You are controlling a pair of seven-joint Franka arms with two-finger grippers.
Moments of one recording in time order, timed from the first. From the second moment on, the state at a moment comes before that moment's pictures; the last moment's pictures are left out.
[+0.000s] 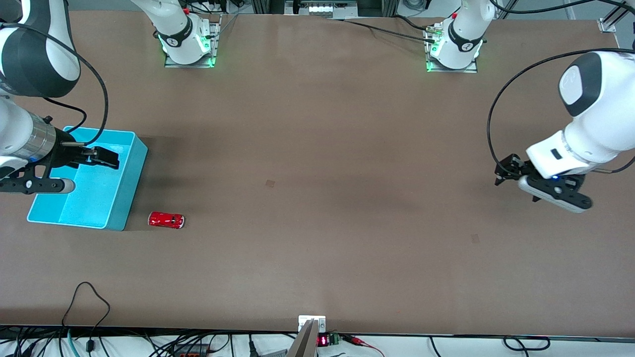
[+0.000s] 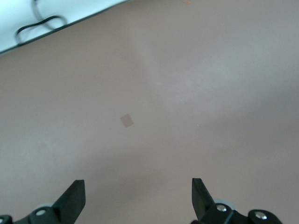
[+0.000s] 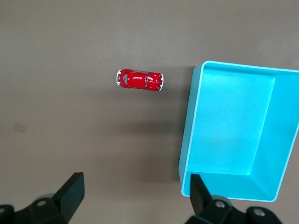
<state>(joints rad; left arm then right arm) 0.15 0.19 -0.20 -1.74 -0.01 2.07 0.28 0.02 0.27 0.03 -1.48 -0.04 1.65 0.06</state>
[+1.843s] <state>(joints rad) 0.09 0.00 -0.04 -1.69 -0.01 1.70 -0.04 0.02 0.39 0.05 -1.93 -0.04 2.33 -1.30</state>
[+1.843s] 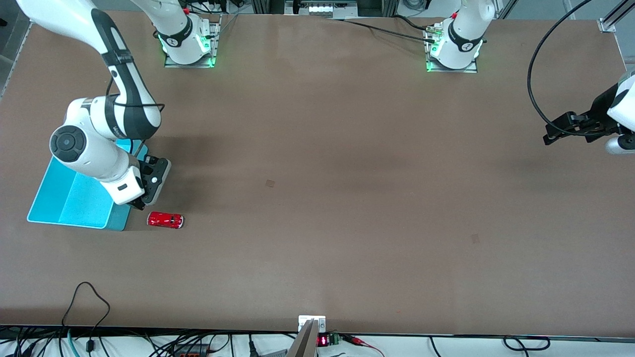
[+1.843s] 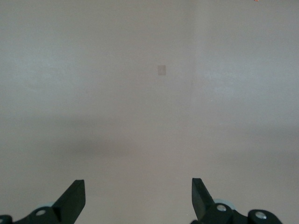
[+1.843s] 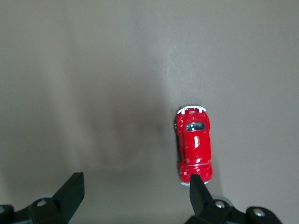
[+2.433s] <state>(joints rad) 0.09 -0.02 -0.05 -1.69 -0.01 1.71 -0.04 0.00 0.51 0.06 -1.93 -0.04 2.50 -1.40</state>
